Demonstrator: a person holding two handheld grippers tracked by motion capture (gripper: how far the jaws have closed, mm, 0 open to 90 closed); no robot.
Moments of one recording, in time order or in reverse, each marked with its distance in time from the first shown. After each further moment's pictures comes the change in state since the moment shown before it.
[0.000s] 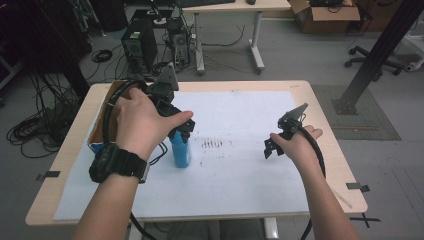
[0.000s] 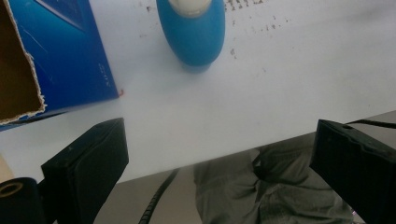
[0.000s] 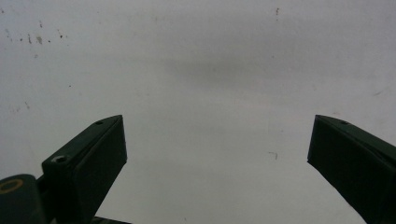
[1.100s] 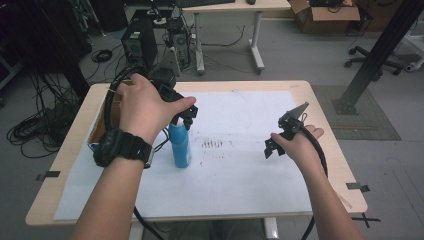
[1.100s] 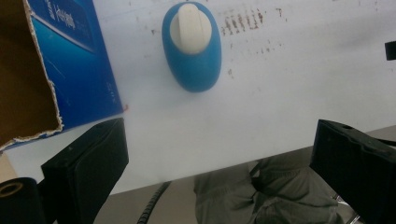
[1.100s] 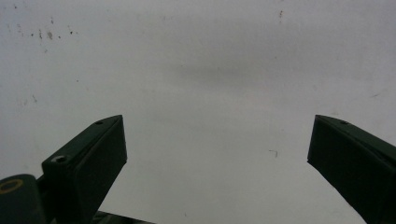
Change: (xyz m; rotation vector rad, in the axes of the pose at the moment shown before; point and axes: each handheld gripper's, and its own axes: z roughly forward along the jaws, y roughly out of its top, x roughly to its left) left arm -0.001 0.020 -0.016 -0.029 0.009 -0.020; right arm 0.002 -0.003 -0.006 -0.012 0.008 -0.020
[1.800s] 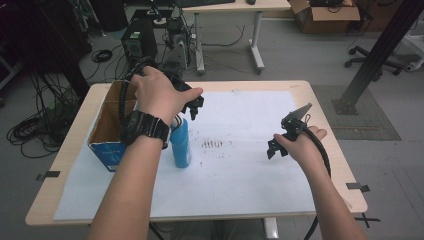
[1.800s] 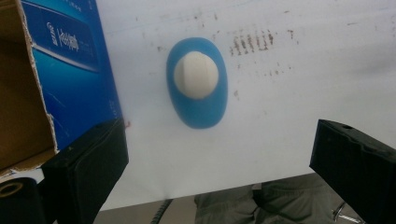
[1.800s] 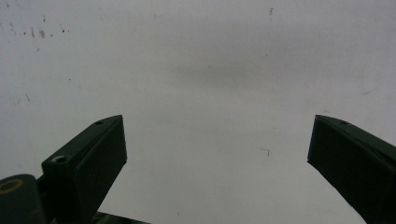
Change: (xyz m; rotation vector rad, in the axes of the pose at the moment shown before) left arm -0.002 0.038 0.024 0.019 0.037 -0.050; right arm -0.007 -0.002 0.001 -0.005 0.005 -0.004
